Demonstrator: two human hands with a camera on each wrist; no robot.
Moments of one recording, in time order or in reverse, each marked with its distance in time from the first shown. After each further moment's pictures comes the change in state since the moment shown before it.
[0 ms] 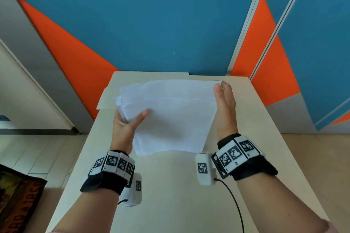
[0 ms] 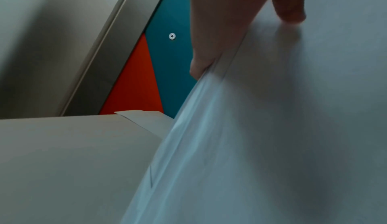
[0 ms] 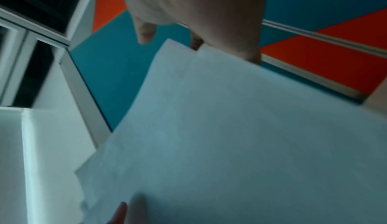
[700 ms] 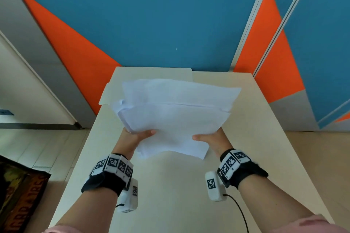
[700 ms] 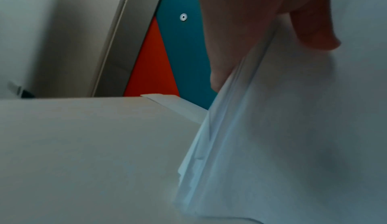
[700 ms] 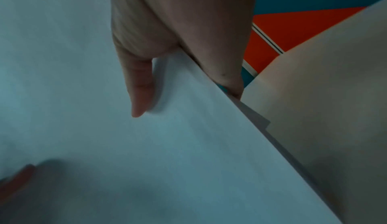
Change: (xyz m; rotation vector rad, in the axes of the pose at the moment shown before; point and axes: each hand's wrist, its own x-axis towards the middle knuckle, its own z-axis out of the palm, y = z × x) left_hand -0.010 -0.032 -0.024 0.073 -0.149 -0.252; right_hand -0.016 0.091 -0.041 -0.235 -0.255 0.465
